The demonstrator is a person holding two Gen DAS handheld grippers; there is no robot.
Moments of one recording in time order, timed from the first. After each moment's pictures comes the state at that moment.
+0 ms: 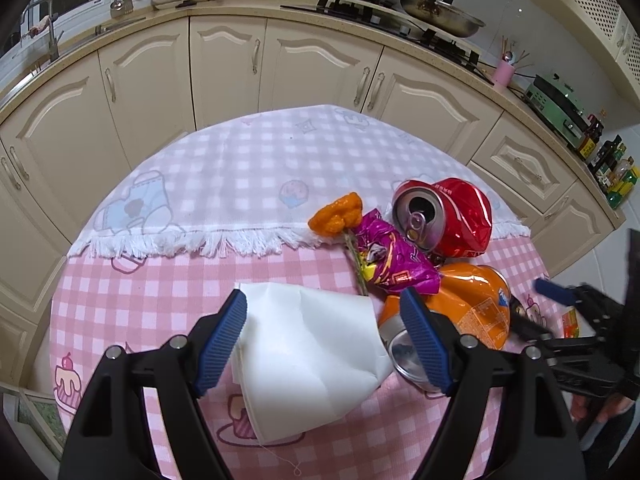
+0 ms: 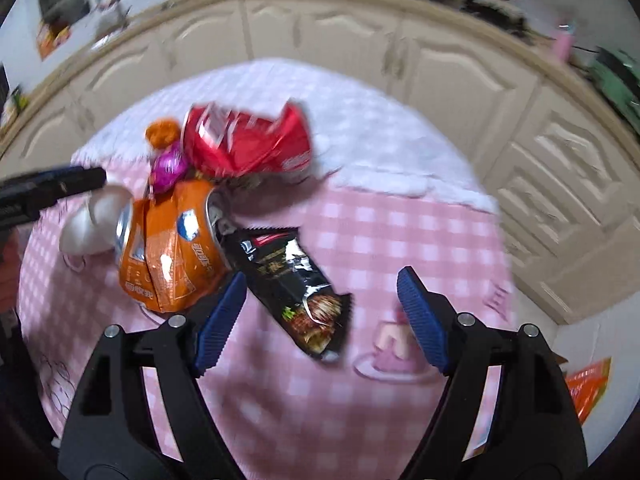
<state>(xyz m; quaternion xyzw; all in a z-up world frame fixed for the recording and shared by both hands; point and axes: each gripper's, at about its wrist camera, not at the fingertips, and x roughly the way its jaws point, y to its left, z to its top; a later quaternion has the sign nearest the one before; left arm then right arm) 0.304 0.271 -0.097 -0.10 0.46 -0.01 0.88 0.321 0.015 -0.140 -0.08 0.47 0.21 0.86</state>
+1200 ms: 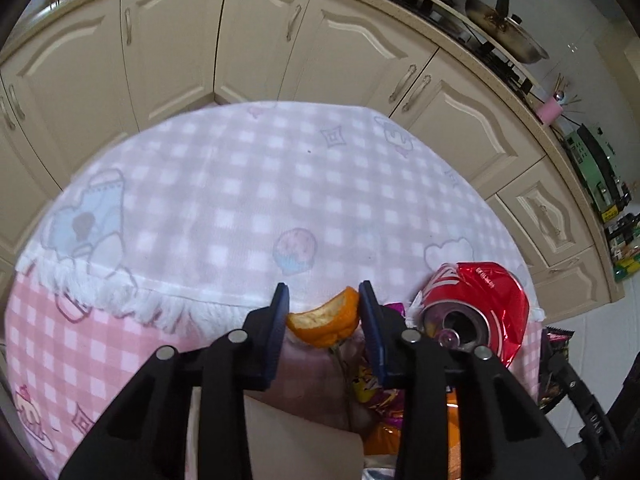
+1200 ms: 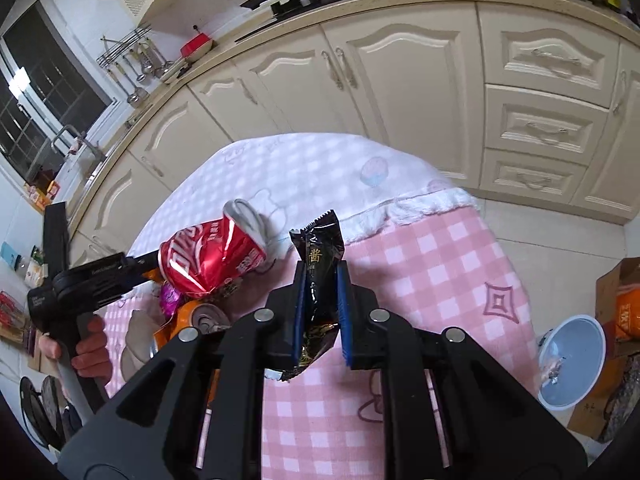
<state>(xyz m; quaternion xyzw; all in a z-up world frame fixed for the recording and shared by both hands) 0.393 0.288 -0.116 -0.20 0.50 0.03 0.84 0.344 -0.053 -0.114 0.17 0.43 0.15 0.88</state>
